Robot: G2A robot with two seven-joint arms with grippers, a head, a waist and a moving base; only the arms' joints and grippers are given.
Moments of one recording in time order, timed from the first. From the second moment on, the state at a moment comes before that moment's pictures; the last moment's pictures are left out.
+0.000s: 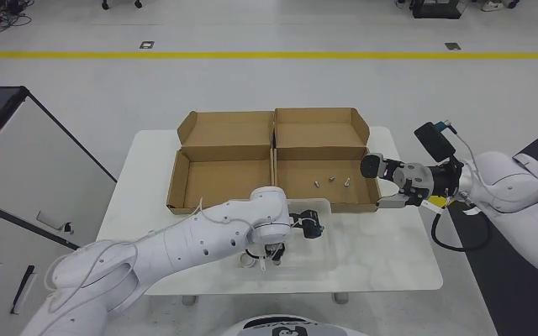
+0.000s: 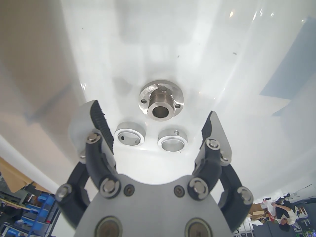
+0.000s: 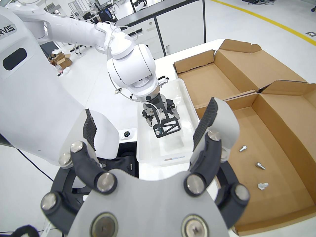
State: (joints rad) left arm 0.70 -1.26 -0.23 -1.62 0.74 -0.26 -1.51; right arm -1.21 -0.47 1.14 -1.71 0.32 -1.01 0.81
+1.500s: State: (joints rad) left arm 0.73 -1.28 -0.24 -1.61 0.77 -0.29 -1.53; right arm -1.21 -0.47 1.14 -1.71 0.32 -1.01 0.81
